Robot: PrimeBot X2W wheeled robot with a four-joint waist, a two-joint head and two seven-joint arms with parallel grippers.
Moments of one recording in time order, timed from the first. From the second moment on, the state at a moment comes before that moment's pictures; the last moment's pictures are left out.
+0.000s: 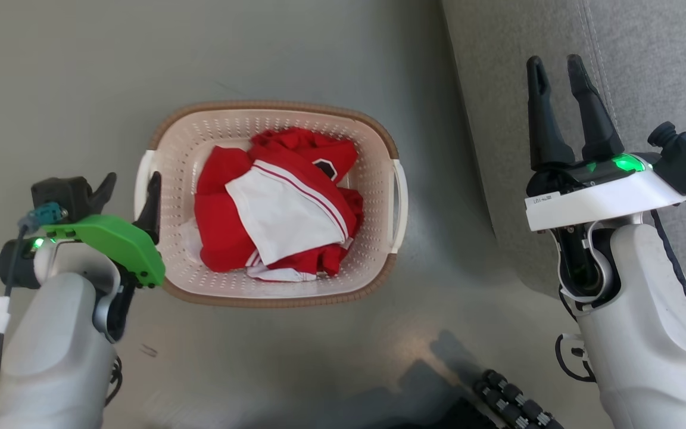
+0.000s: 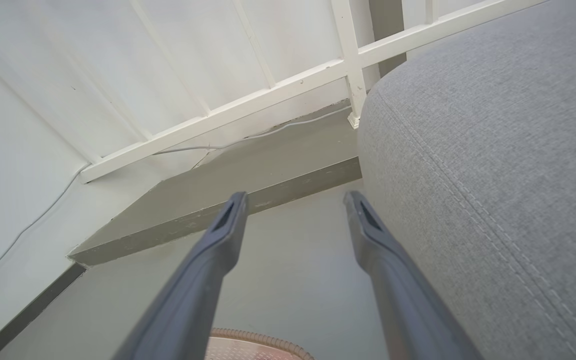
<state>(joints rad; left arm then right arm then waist) -0.56 0.17 -0.28 0.69 -0.47 -0.12 -0.12 -0.38 -0.05 0.17 0.12 0.47 0.12 -0.25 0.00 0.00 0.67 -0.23</state>
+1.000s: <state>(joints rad) -0.76 0.25 -0.35 0.96 -0.54 -0.12 0.08 -0.44 -0.05 0.23 0.12 0.57 0.12 -0.25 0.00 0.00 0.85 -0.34</state>
